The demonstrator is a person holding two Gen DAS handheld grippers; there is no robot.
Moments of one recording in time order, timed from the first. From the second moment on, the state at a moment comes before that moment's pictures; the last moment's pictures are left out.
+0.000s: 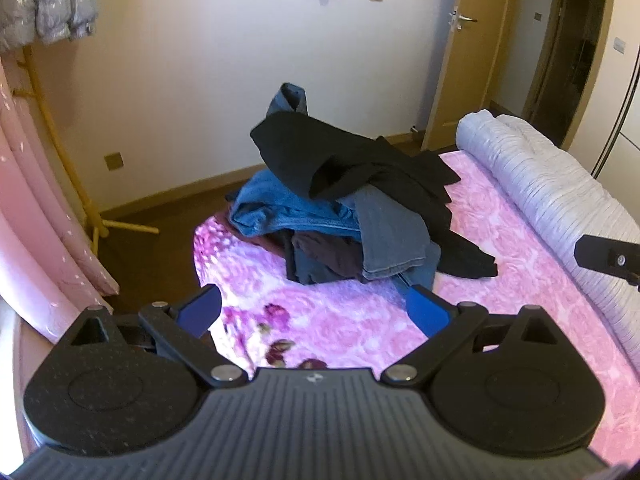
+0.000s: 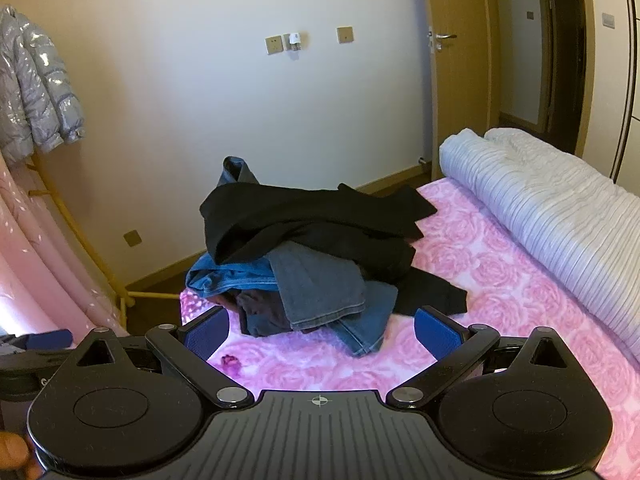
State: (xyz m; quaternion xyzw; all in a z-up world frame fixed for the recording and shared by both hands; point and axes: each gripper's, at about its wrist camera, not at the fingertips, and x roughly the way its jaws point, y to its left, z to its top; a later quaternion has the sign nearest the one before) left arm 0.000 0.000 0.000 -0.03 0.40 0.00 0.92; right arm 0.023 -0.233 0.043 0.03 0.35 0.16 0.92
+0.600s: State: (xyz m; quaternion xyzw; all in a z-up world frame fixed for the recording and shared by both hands) left arm 0.010 0.015 -0.016 -0.06 0.44 0.00 0.89; right arm 0.021 -0.216 0.022 0.04 0.36 0.15 0.92
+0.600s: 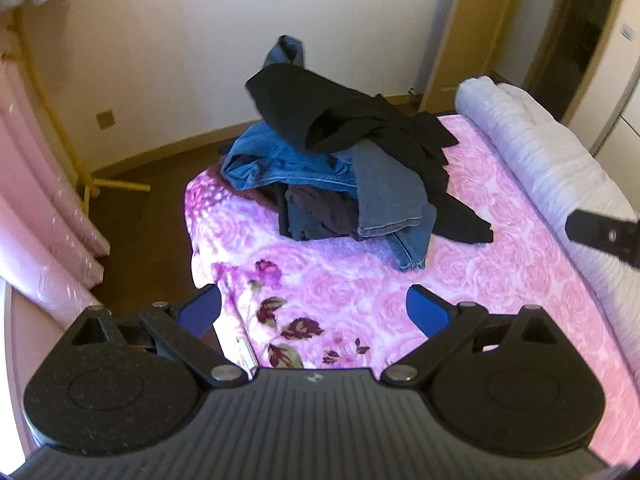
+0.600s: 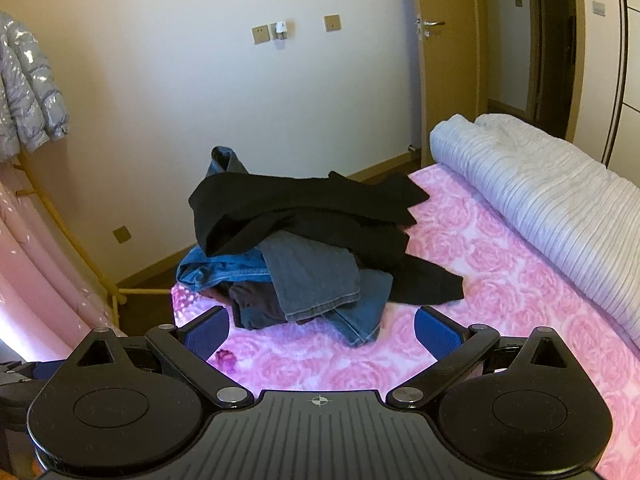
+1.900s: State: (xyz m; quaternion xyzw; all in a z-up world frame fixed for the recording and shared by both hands) left arm -0.006 0.013 0.004 -0.01 0.41 0.02 0.91; right arm 0.018 -0.207 0.024 0.03 0.36 0.16 0.92
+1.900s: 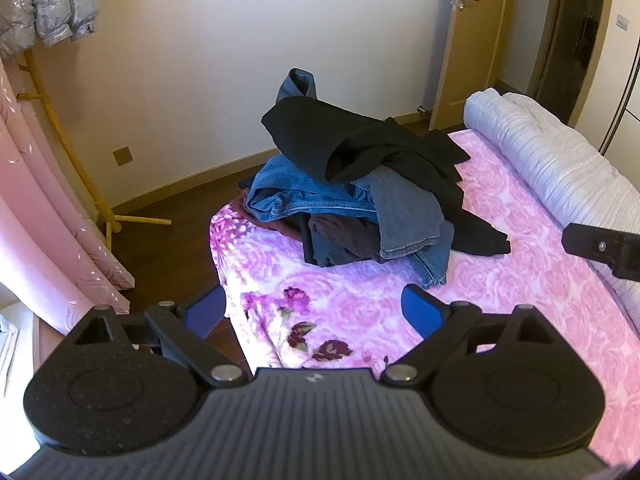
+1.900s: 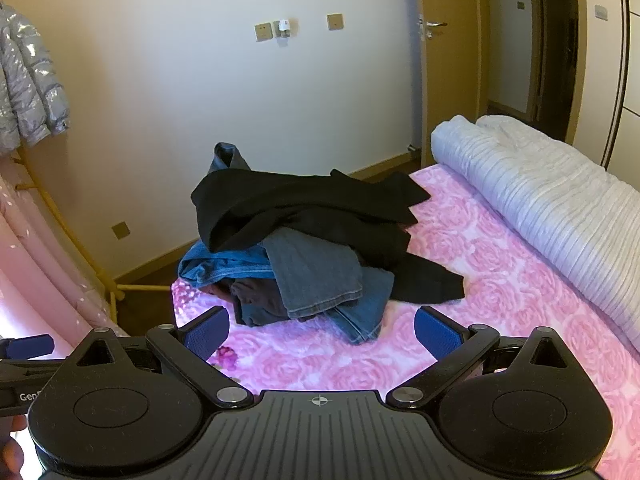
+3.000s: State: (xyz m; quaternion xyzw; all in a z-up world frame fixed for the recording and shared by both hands) left arm -0.006 0.001 0.002 -0.01 0.42 0.01 0.91; right arm 0.022 -0.207 0.020 0.02 0.37 0.17 0.92
